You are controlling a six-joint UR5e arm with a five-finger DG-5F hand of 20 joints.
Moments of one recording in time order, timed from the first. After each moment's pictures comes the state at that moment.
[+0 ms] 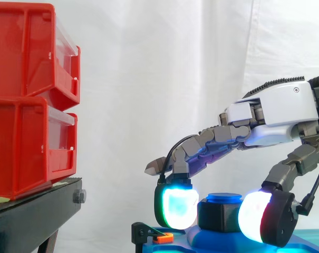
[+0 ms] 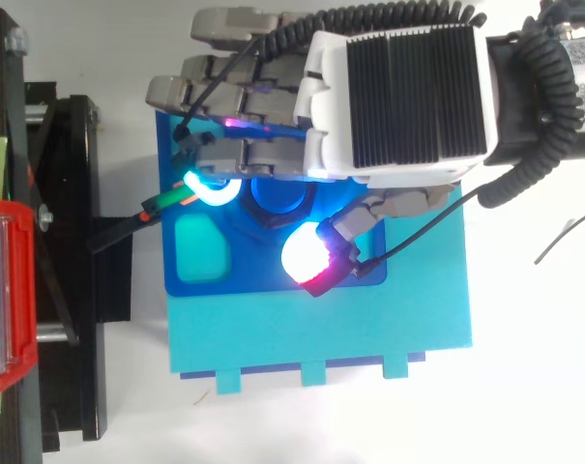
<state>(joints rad) 0.02 -2.24 -1.15 -3.03 -1.66 -1.47</state>
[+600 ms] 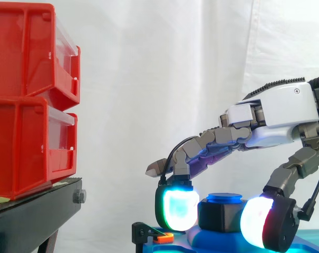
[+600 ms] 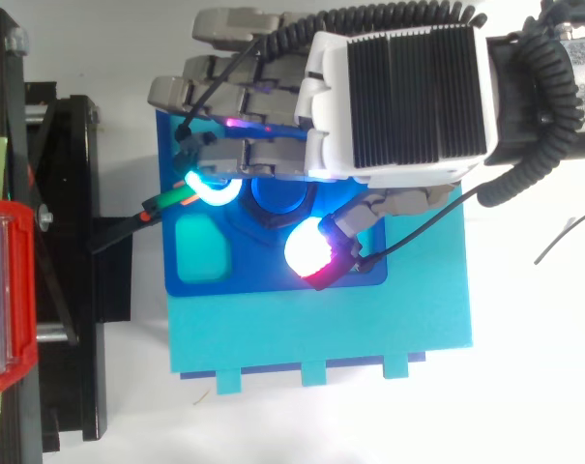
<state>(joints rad) 0.02 -2.24 -1.15 -3.04 -1.67 -1.47</state>
